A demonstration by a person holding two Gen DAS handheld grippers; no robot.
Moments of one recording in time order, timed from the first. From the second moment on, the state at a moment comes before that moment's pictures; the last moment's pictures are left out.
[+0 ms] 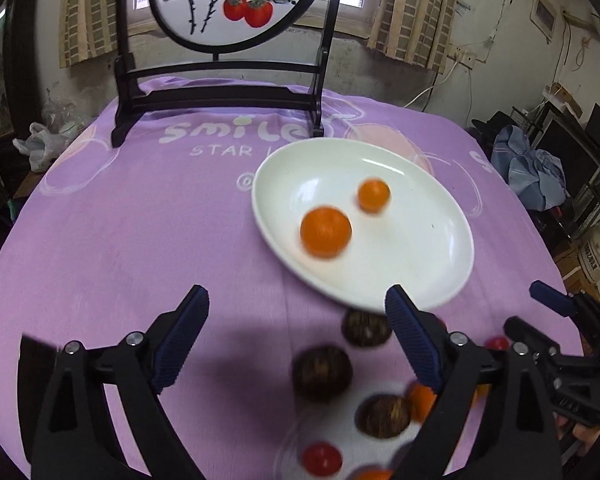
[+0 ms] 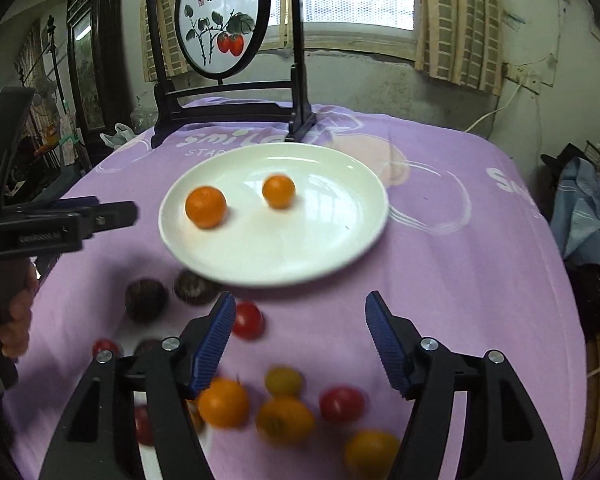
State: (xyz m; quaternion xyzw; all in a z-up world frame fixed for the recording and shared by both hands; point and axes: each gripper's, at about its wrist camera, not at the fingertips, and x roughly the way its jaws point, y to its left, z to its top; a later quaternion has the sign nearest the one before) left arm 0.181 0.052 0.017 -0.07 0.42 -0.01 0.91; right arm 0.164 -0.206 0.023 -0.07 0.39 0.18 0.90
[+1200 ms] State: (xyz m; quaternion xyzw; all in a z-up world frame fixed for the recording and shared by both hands) left arm 0.061 0.032 -0.043 -0.07 0.49 -0.06 0.87; right arm 0.130 -0.248 -0.039 -0.09 0.46 0.12 0.88
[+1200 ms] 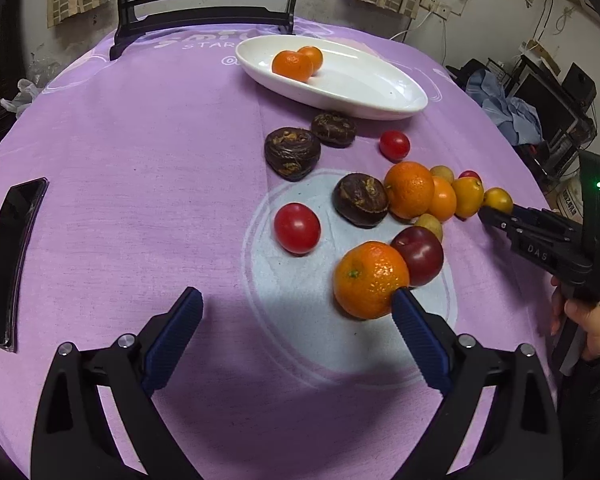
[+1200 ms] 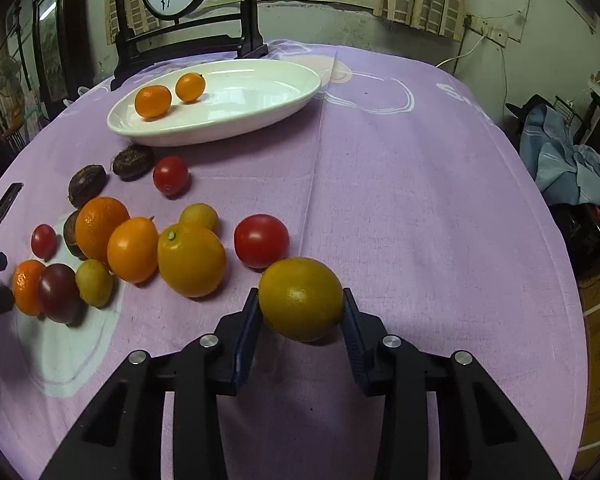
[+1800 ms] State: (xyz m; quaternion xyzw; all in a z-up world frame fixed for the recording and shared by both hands) left arm 0.071 -0.007 -0.060 -0.02 0.50 -0.10 0.86; right arm 0.067 -0.237 -0.027 -0.07 0.44 0.17 0.88
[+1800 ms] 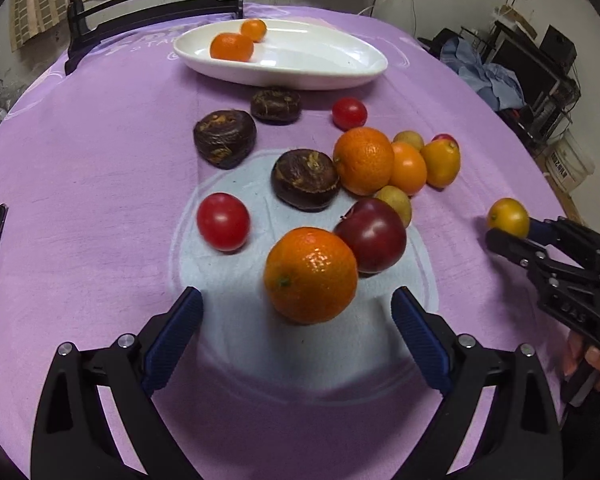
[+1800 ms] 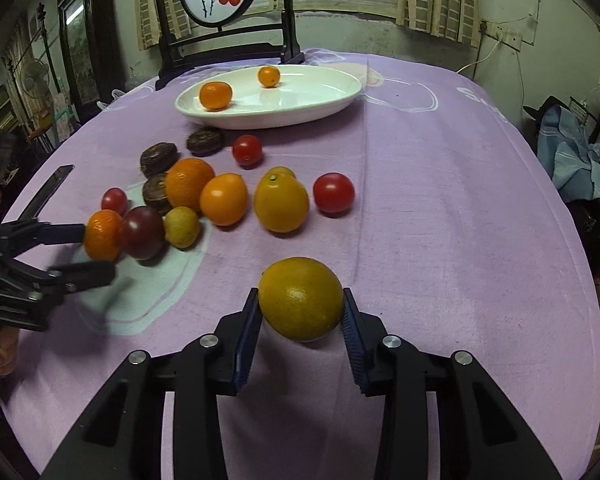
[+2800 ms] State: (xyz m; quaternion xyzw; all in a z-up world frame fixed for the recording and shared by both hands) left arm 0.079 0.006 0.016 -0.01 0.43 -0.15 0.89; right arm 0.072 -0.208 0.025 -0.06 0.40 0.26 0.88
